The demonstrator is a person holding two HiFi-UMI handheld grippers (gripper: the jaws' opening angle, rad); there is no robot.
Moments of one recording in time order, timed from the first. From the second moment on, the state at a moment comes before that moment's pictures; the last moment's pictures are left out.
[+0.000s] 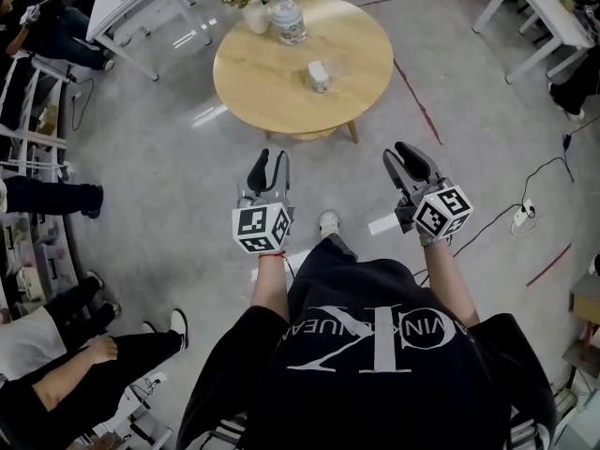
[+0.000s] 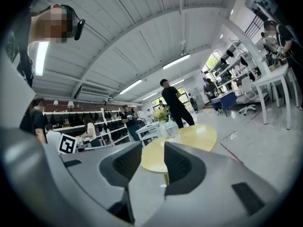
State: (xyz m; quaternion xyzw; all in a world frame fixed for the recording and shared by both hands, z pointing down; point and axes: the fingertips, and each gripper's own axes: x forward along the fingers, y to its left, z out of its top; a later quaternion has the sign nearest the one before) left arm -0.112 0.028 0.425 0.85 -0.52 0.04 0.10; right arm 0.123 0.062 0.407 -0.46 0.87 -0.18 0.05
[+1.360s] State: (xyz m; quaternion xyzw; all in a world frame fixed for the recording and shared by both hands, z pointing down) left arm -0.083 -0.131 0.486 0.87 -0.46 0.11 0.14; right arm 0.104 -0.125 0.452 -0.42 0.87 -0.25 0.04
